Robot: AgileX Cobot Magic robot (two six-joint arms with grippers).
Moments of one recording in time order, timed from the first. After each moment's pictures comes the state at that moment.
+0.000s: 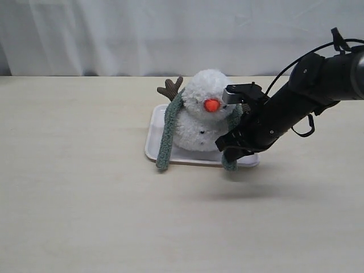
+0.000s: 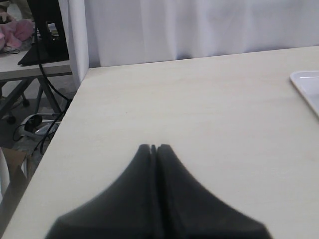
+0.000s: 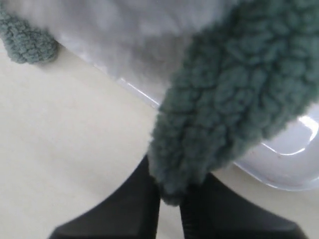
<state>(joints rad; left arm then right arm) 0.03 0.01 0.00 0.04 0.33 0.08 0.23 1.95 -1.21 0.53 0.71 -0.58</state>
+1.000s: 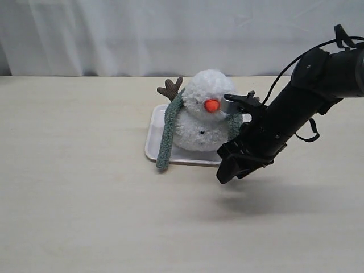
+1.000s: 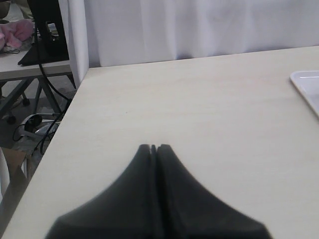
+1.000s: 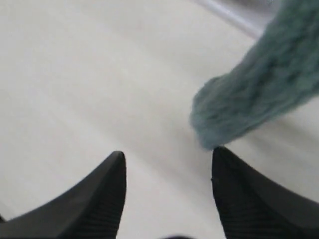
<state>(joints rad) 0.03 0.01 0.00 0.04 0.33 0.08 0.23 1.93 -1.21 0.57 0.98 -0.59</state>
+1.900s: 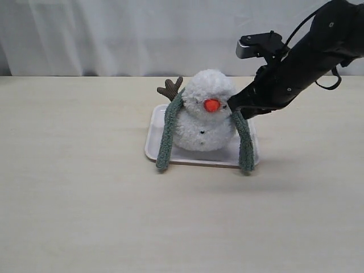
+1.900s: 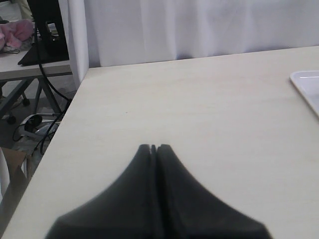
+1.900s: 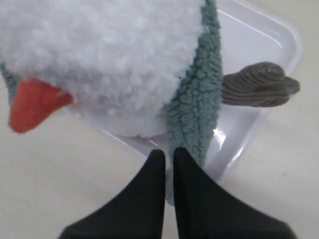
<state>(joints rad) 0.03 0.01 0.00 0.04 0.33 0.08 0.23 1.81 -1.34 0.26 0.77 -0.35</state>
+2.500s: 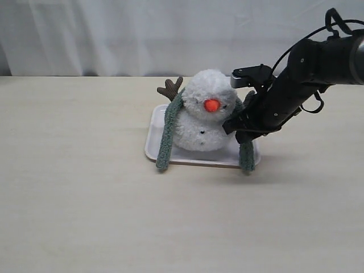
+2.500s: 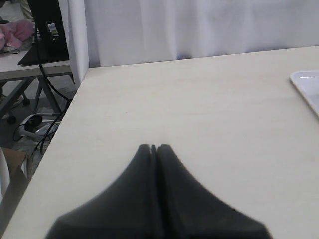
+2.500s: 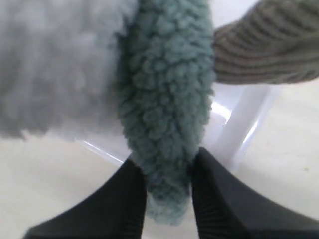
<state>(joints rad) 0.03 0.01 0.00 0.04 0.33 0.08 0.23 1.96 -1.32 0.21 0.69 -0.28</state>
